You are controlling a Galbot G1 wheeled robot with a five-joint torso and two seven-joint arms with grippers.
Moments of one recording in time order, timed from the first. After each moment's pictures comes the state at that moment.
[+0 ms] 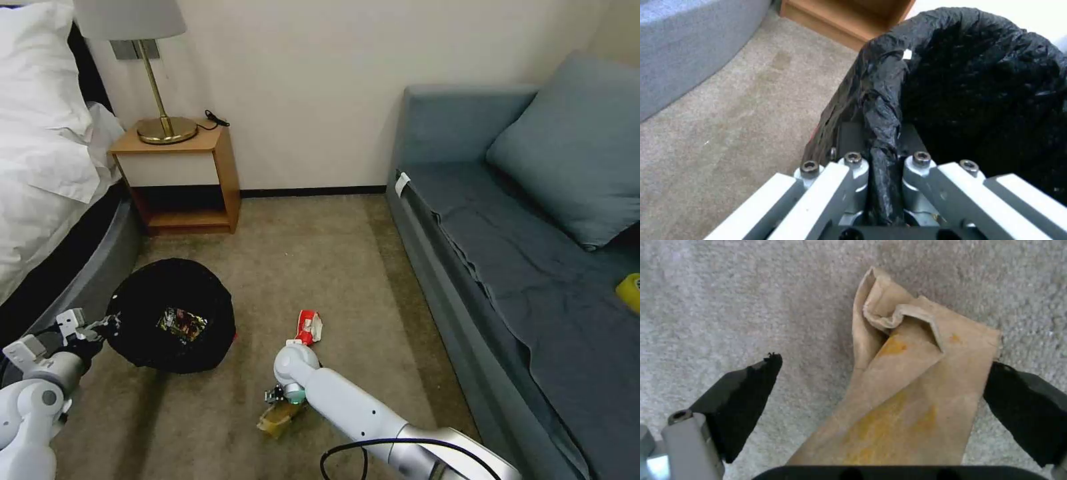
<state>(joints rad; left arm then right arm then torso) 1.28 -1.14 -0.99 -1.64 -0.81 0.49 0.16 -0.61 1.61 -0.46 0.98 1.49 -0.74 0.98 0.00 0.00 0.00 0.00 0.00</state>
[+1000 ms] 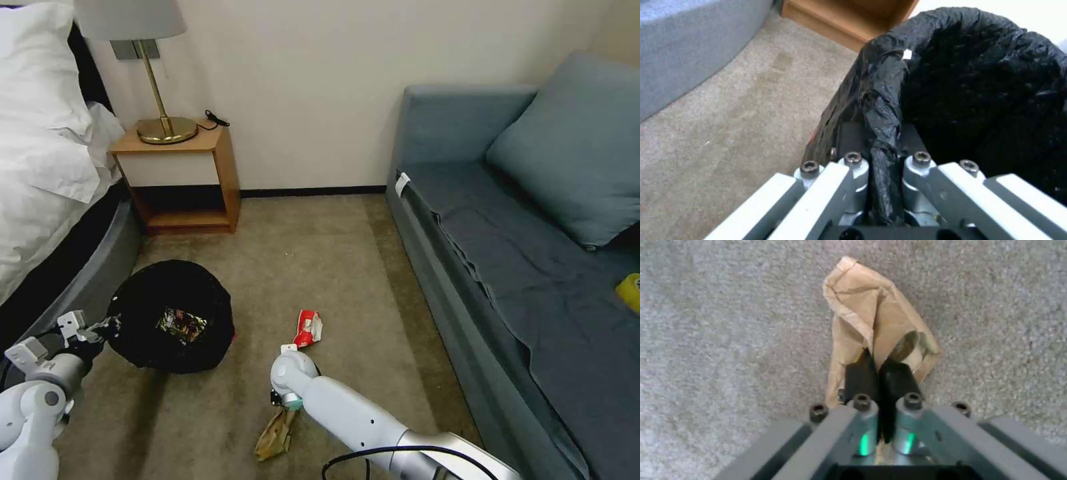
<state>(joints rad) 1.27 -1.14 -0.99 -1.62 -0.81 0.47 0.17 -0.63 1.61 -0.49 1.01 1.43 -0.72 0.92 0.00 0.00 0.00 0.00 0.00</state>
